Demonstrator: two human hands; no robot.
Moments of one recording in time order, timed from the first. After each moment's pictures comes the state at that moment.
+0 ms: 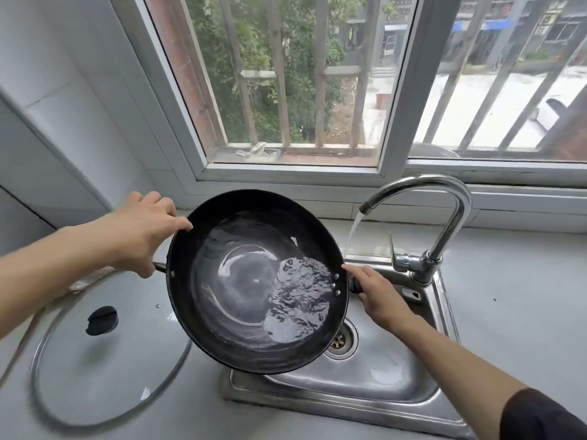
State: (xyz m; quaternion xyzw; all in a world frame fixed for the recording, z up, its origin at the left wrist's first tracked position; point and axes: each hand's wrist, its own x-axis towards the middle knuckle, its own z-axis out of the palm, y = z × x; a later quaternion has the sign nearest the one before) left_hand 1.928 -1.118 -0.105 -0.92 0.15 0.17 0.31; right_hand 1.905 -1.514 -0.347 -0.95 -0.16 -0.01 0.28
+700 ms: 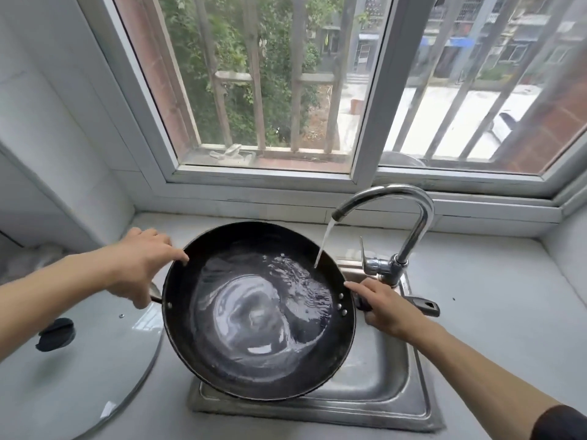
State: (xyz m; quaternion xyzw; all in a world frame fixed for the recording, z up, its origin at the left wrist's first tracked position) left_hand 1.935 -1.135 -0.154 -0.92 0.19 0.26 0.22; right_hand 1.887 -1.583 -0.327 -0.96 -0.24 0.03 0.16
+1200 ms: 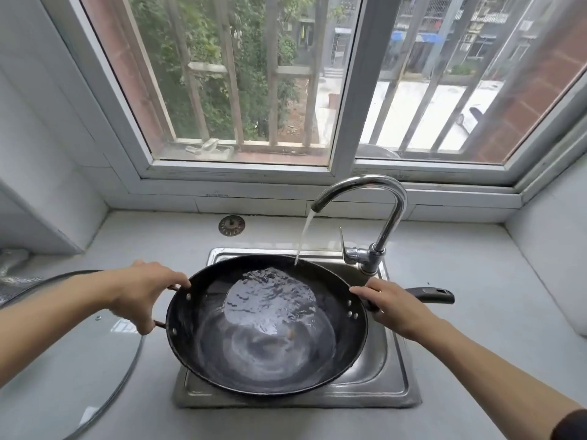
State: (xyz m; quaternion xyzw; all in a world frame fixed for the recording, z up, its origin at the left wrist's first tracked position) left_hand 1.926 -1.145 -0.203 -0.90 0.23 0.36 0.09; right_hand 1.851 -1.620 -0.311 -0.96 -0.23 0.02 0.14
